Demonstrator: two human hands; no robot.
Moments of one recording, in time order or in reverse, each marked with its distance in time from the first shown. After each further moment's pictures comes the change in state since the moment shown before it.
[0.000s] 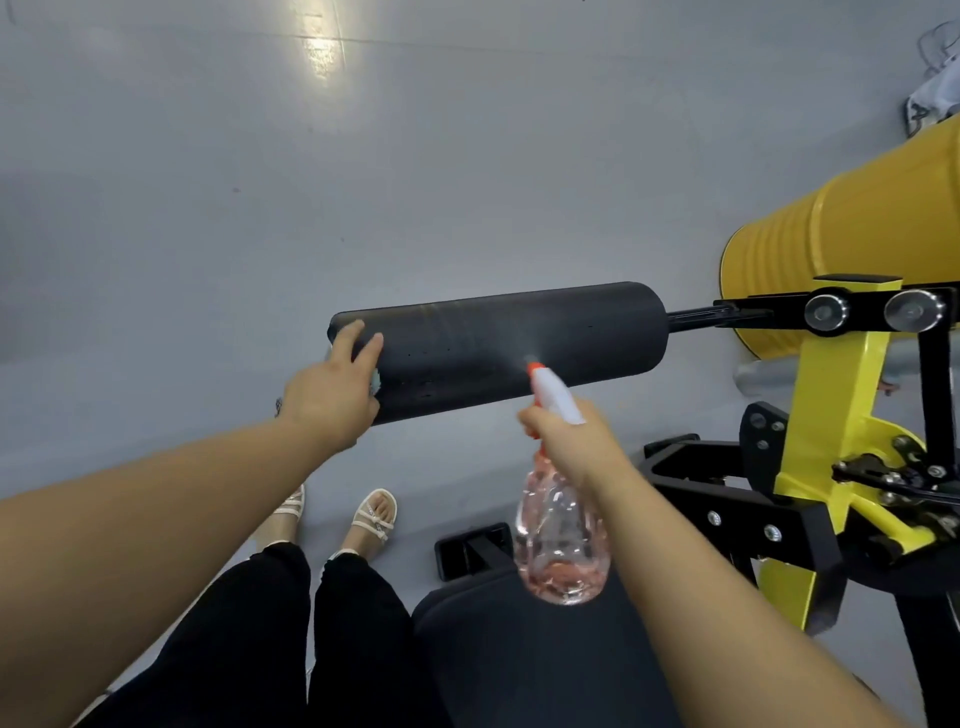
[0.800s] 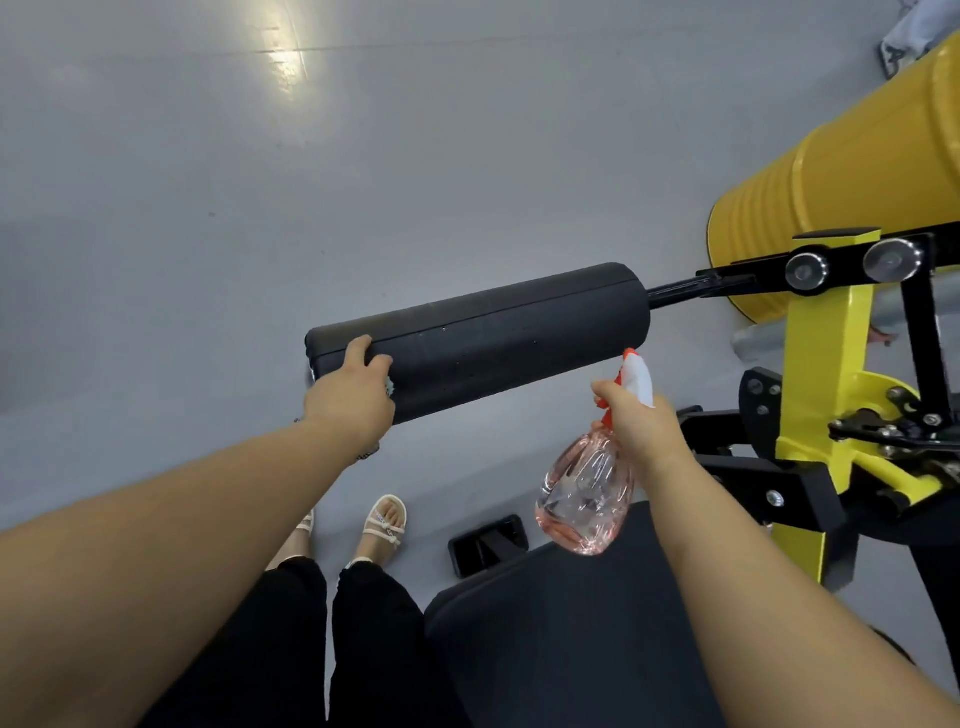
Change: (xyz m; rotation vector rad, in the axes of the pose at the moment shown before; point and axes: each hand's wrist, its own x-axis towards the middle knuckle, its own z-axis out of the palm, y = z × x) left_hand 0.008 0.039 -0.009 -0.090 -0.041 -0.006; right_hand 0.015 0.040 -0.050 0.362 0.305 0.232
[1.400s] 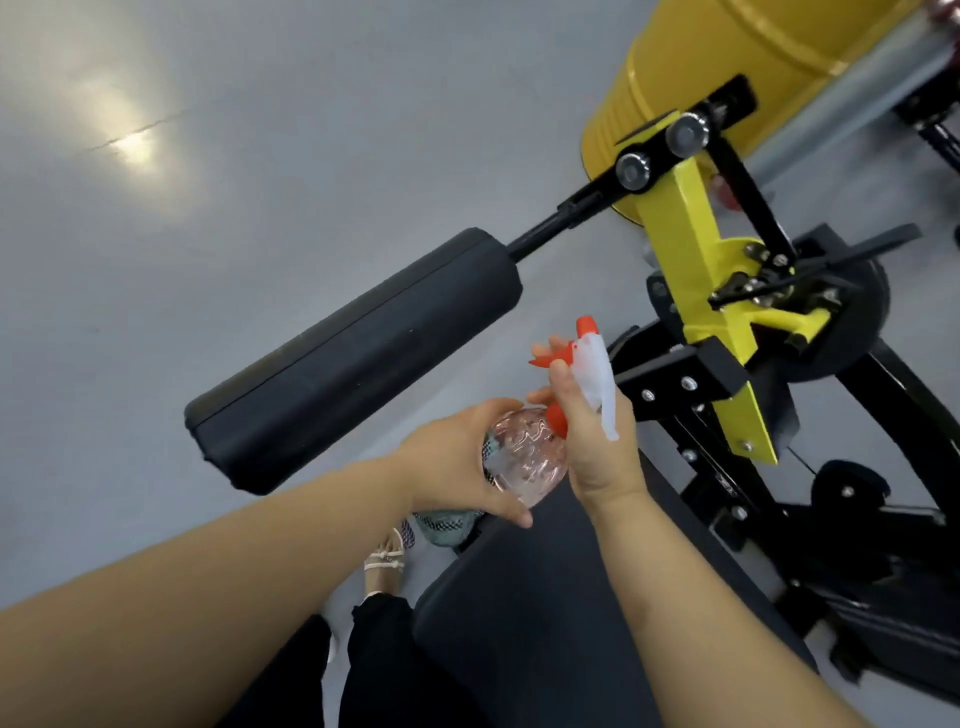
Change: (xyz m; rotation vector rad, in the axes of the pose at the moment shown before) left_hand -0.078 0.158 0.006 -0.195 -0.487 0.712; right_hand -0.065 0.052 -0.055 0.589 0.070 -0.377
